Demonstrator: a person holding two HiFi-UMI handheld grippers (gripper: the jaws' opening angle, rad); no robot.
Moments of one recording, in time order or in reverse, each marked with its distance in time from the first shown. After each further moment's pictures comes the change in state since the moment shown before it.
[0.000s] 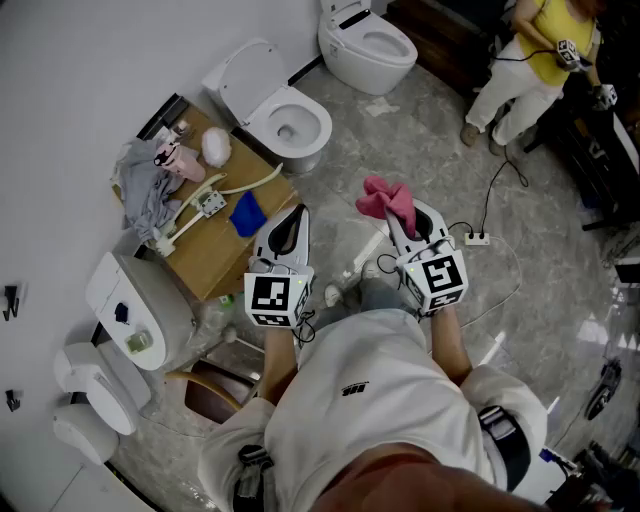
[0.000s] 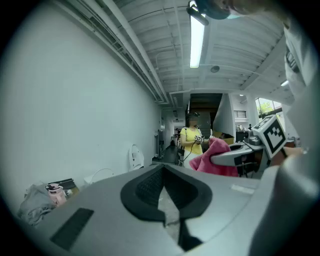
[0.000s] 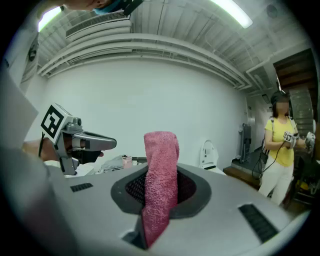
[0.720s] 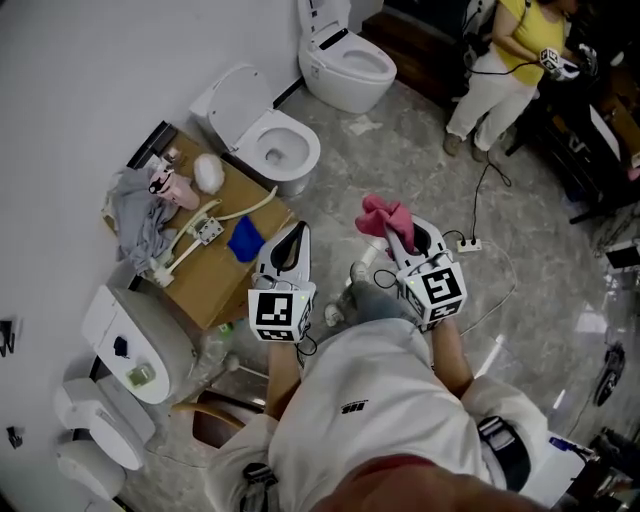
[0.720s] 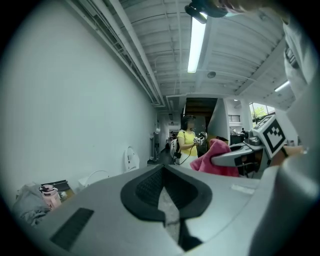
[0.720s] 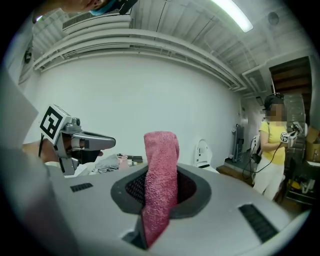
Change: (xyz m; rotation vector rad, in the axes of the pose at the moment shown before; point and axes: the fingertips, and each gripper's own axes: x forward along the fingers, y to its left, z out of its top) left arm -0.010 0.012 -0.003 -0.007 -0.031 -0.065; right arm -0.004 0.017 -0.001 0.002 0.031 -0.078
